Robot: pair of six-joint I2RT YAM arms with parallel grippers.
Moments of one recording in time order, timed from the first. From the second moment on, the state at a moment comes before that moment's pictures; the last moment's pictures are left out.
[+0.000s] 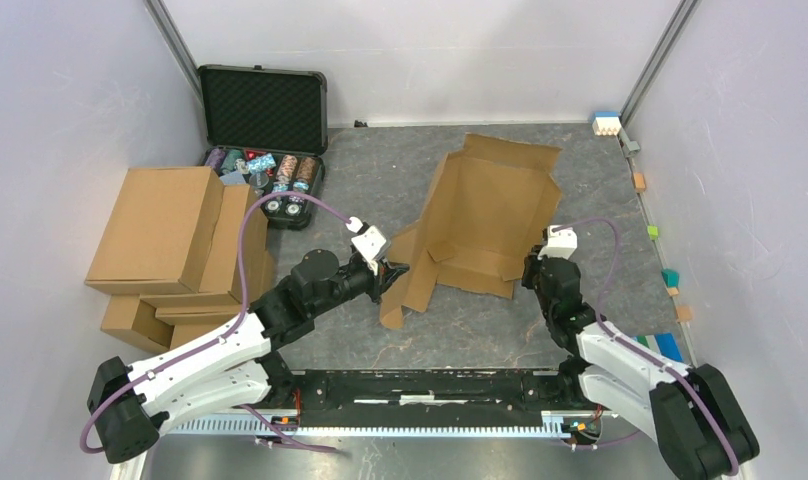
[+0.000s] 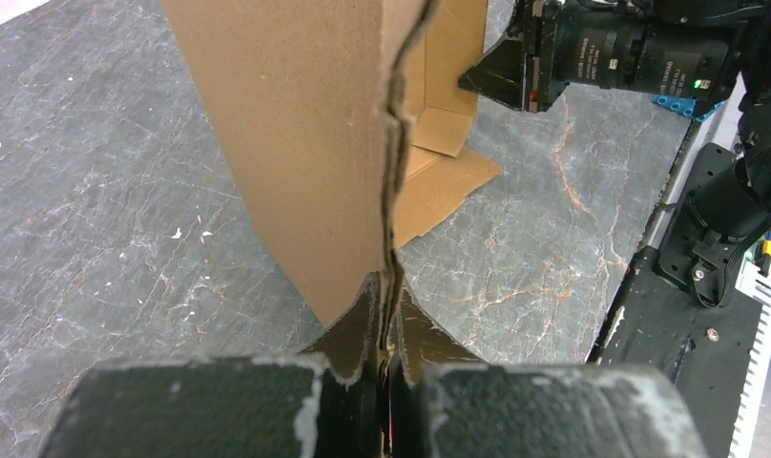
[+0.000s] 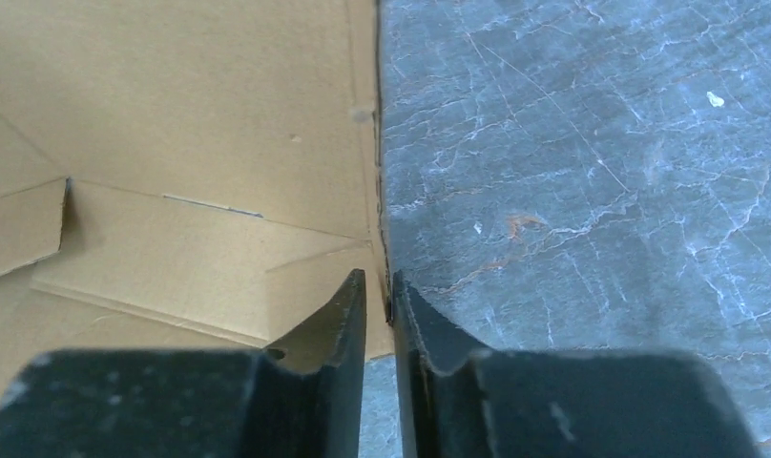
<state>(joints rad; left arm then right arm) -0.91 0.85 0.57 0.10 0.06 -0.07 0.40 0.92 0.16 0.36 0.35 0.26</state>
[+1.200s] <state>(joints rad) -0.91 0.79 0.41 0.13 -0.02 -0.18 0.50 0.57 0.02 0.36 0.37 0.28</state>
